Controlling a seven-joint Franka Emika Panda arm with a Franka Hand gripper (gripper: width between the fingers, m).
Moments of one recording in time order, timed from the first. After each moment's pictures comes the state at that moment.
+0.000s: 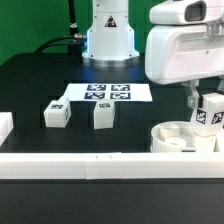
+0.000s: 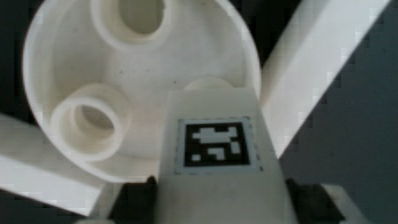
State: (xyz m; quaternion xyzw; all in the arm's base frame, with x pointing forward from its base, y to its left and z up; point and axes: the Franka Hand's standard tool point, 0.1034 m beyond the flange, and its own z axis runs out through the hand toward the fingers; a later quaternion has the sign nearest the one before) arm 0.608 0.122 0.079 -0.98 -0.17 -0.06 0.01
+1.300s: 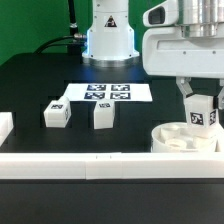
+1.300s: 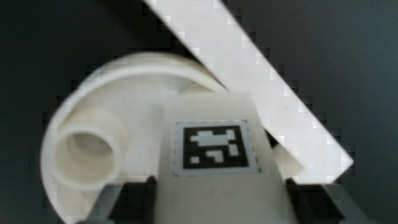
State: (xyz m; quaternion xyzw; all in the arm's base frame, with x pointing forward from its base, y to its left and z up) arm 0.608 0.118 0.077 -0.91 0.41 -0.06 0.07
